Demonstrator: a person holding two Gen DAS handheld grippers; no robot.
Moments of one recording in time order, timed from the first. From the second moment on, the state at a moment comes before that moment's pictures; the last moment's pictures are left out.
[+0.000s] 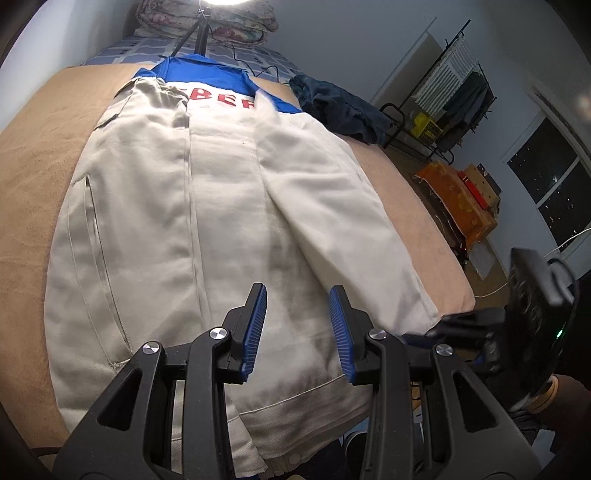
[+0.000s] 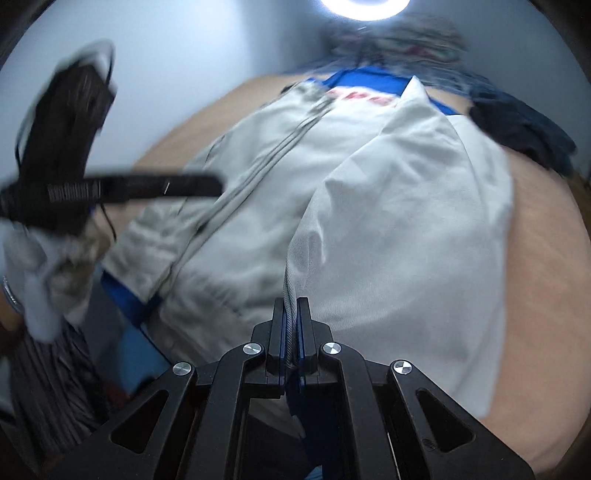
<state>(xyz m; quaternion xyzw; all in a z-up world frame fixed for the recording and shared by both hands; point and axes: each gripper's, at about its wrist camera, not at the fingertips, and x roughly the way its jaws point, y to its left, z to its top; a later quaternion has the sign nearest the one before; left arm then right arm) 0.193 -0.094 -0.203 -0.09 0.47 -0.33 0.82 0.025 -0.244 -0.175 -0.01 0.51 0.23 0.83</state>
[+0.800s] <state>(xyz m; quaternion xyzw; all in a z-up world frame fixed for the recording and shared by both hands) 0.175 -0.142 -0.254 -0.15 0.57 -0.38 0.71 0.056 -0.405 -0.191 0.30 0.50 0.16 0.80</state>
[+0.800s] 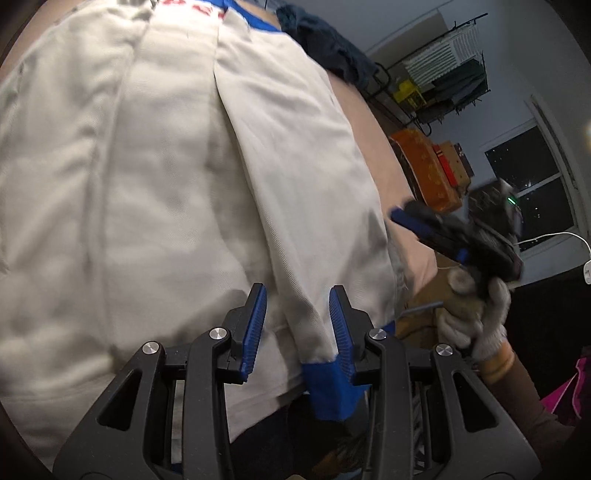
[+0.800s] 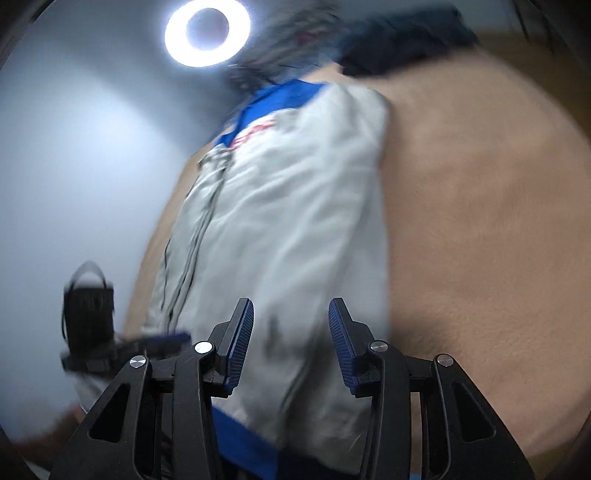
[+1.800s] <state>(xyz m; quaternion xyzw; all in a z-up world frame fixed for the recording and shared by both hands) 0.143 -0.177 -0.270 -0.21 0.61 -0.42 0.64 0.183 -0.443 -0.221 0.32 0.48 0.06 0.81</state>
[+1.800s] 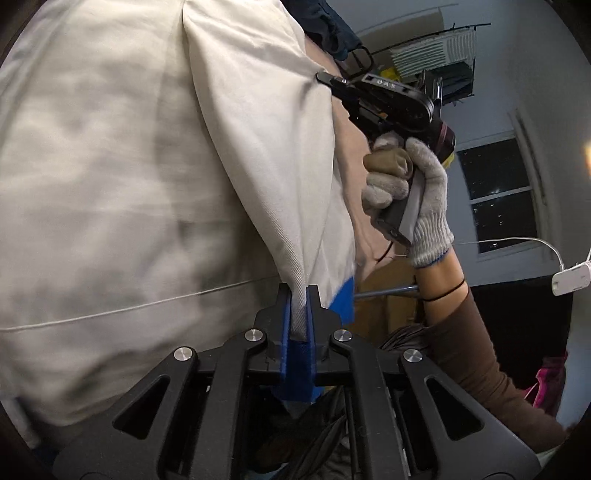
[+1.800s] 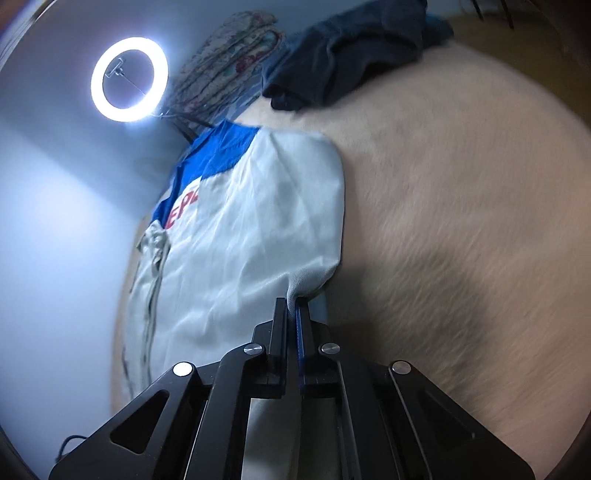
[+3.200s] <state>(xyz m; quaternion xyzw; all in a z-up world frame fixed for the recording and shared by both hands) 0.141 -0.177 -0.290 -0.14 0.60 -0.42 0.66 0.055 -0.455 -0.222 0.37 0.52 0.13 0.76</state>
